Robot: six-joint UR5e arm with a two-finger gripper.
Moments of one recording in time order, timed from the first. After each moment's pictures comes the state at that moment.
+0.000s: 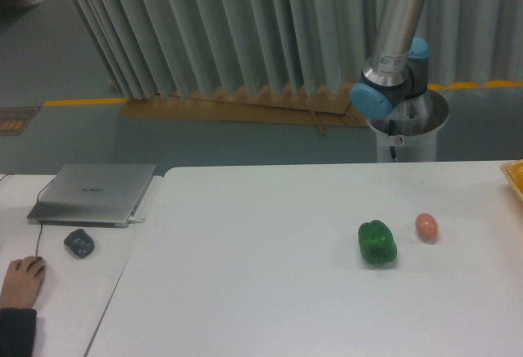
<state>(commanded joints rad) 3.18 -1.83 -1.79 -1.11 1.33 1.85</state>
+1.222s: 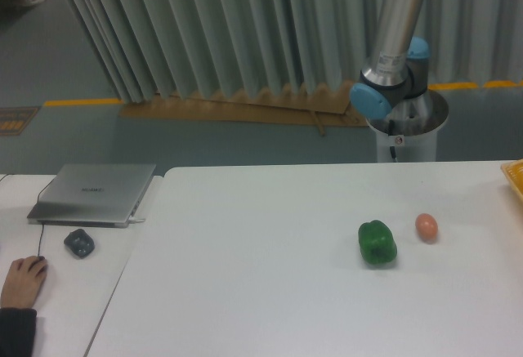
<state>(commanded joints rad) 3.17 -1.83 -1.73 -1.20 1.35 1.85</state>
